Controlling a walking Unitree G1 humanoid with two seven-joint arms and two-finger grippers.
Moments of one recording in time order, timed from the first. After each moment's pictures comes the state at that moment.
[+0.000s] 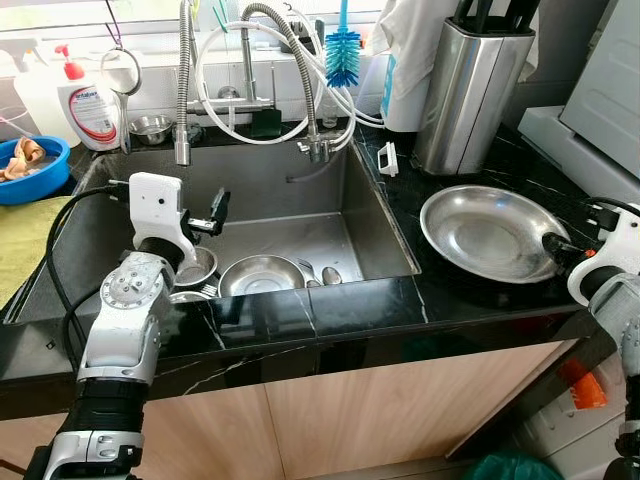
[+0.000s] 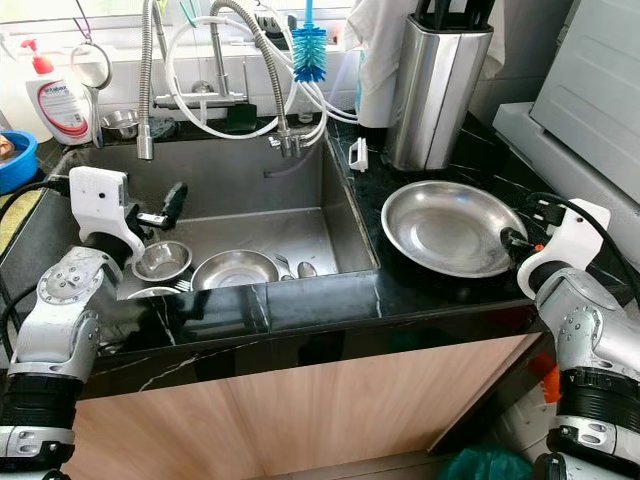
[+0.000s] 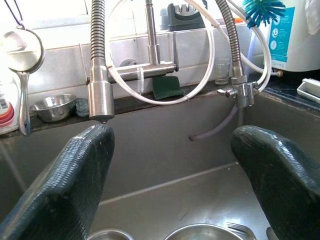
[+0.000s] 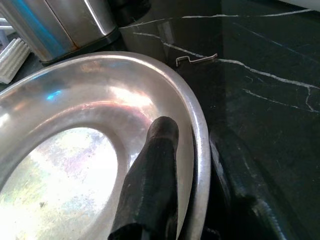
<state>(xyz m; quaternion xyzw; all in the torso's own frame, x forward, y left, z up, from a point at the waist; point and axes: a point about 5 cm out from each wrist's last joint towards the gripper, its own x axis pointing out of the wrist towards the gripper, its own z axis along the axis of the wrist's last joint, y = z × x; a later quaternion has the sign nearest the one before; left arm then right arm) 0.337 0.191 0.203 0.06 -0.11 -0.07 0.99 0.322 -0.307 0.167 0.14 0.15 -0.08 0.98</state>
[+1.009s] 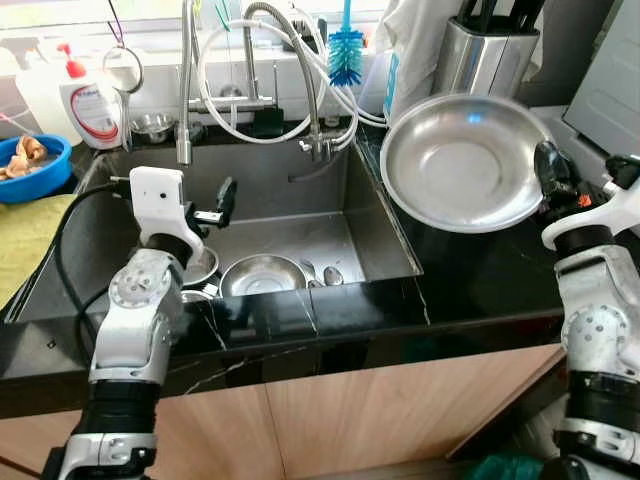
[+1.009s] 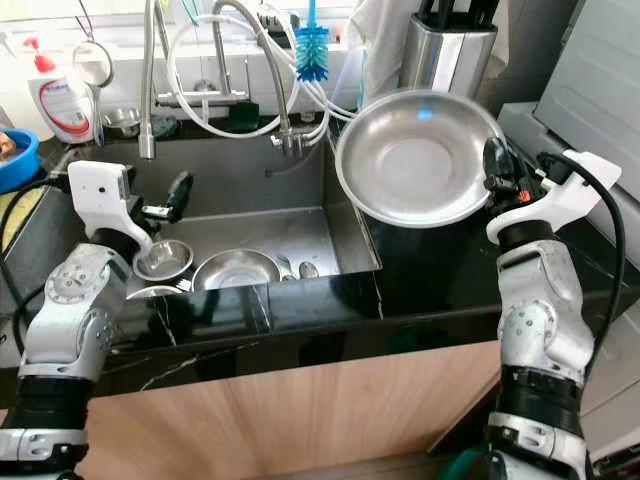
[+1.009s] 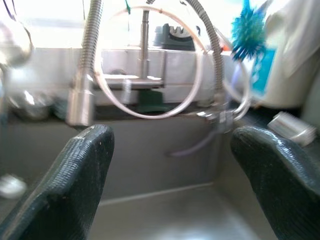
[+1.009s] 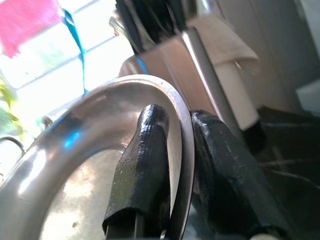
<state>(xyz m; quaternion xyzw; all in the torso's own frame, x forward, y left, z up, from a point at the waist) 0.333 0.176 0.213 -0.05 -0.13 -0.08 0.99 0.327 -0.244 0.225 0.22 -0.19 0.07 0.95</state>
